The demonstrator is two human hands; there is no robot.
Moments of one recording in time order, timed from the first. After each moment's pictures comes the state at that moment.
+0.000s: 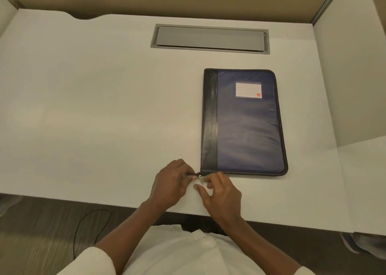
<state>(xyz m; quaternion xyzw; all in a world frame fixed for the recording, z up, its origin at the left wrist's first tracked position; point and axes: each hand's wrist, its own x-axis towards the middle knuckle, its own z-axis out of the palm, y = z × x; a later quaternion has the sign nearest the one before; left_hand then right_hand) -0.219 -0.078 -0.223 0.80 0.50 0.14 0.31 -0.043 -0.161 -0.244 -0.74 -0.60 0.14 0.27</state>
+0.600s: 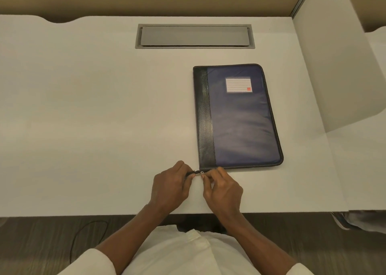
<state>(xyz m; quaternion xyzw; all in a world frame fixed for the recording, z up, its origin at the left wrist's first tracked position) -0.222 -0.080 -0.230 0.84 0.48 0.16 0.22 -0.054 -0.158 -0.249 -0.79 -0.53 0.09 0.29</state>
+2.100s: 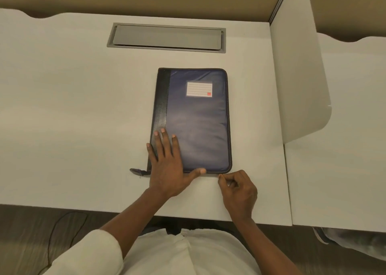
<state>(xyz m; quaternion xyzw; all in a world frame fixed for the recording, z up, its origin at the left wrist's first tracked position) -0.042 -0.084 -0.213 0.79 0.59 -0.01 0.16 0.151 -0.203 -0.245 -0.80 -0.43 0.17 0.39</state>
